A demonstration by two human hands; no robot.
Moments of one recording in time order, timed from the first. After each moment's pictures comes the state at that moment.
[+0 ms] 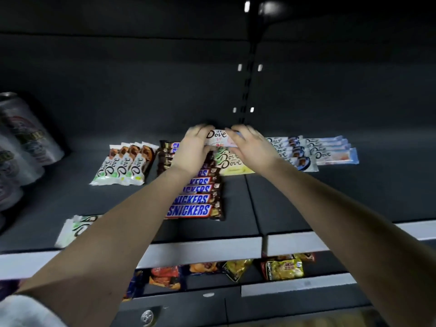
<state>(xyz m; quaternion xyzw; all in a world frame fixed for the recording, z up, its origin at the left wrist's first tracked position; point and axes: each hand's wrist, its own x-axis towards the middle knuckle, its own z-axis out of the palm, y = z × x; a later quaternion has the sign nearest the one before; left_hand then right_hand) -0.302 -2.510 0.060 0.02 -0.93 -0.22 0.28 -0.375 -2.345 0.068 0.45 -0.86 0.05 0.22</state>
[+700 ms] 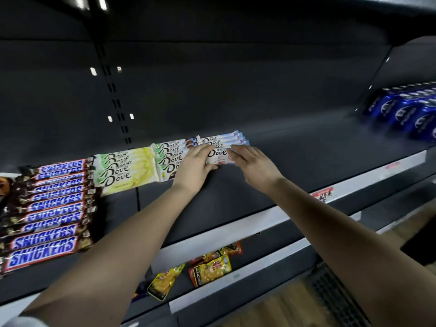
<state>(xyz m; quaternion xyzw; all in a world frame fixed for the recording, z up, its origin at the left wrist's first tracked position) -0.387 -2.278 0.031 -0.10 -0.92 -0.30 0.21 -0.414 -2.090 0.037 0.36 -0.90 -0.02 0.25</state>
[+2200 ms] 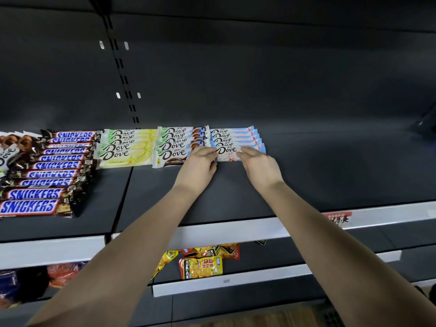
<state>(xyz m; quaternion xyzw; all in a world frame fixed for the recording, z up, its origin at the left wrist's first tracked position) -0.388 -2.242 0.005 0.00 -0.95 -0.21 0.23 -0.459 -2.078 0.013 0.32 -0.94 0.06 0.13</state>
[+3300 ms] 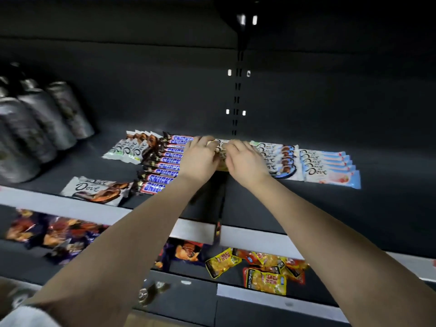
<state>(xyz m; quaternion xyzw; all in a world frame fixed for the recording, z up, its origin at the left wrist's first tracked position) -0.278 -2.403 0.062 0.18 -0.95 -0.05 0.23 -0.361 -2.291 0.052 0.48 -0.83 0.20 0.20</state>
